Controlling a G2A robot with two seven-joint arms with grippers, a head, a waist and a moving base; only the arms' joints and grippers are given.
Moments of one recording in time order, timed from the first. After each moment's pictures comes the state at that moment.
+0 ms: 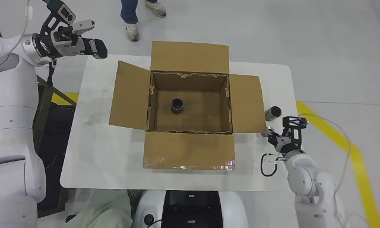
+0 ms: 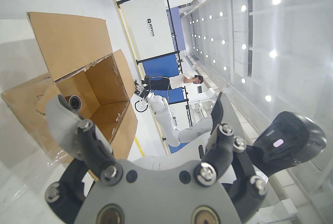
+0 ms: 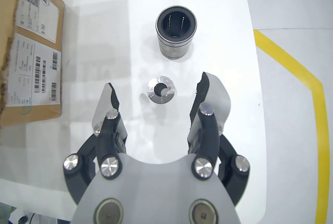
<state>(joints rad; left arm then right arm) 0.59 -0.89 -1.48 -1.00 -0.53 -0.09 -1.53 -1.72 -1.34 1.61 -1.90 -1.18 0.03 0.59</state>
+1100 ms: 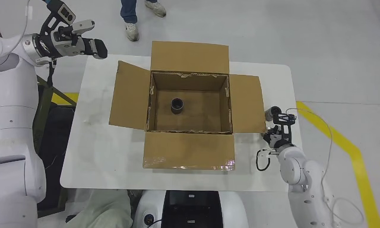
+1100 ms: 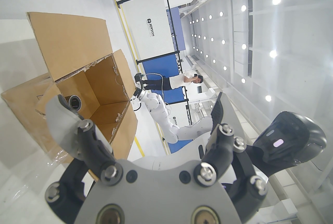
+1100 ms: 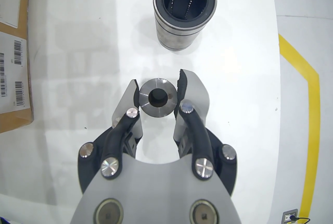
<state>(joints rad) 0.59 -0.89 -1.48 -1.00 -0.53 -0.09 -1.53 -1.62 -1.33 1.54 -1.79 -1.24 0.07 0.65</state>
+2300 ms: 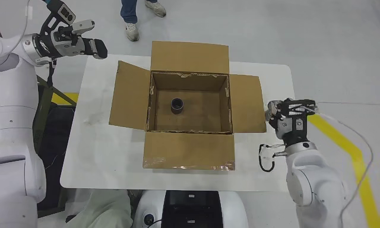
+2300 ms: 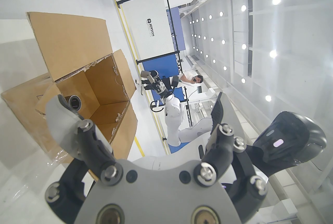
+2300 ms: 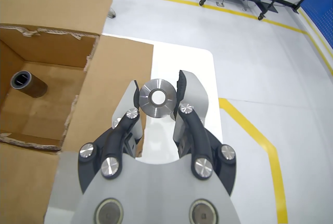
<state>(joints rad) 0.59 -0.89 -1.48 -1.00 -0.53 -0.09 -1.53 -1.71 -1.32 1.46 -2.30 -1.47 0.07 0.58</state>
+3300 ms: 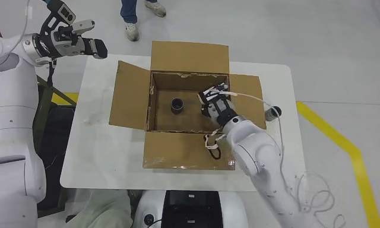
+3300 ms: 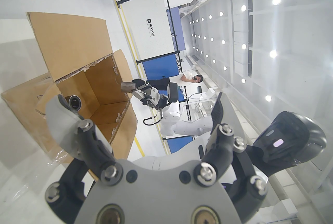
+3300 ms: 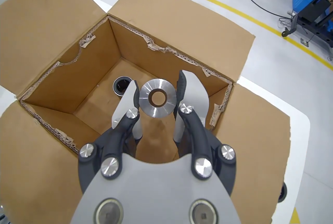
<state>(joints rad) 0.59 -0.89 -1.48 -1.00 -0.53 -0.09 -1.53 -1.26 -1.38 1.01 -1.98 -1.41 0.02 0.70</state>
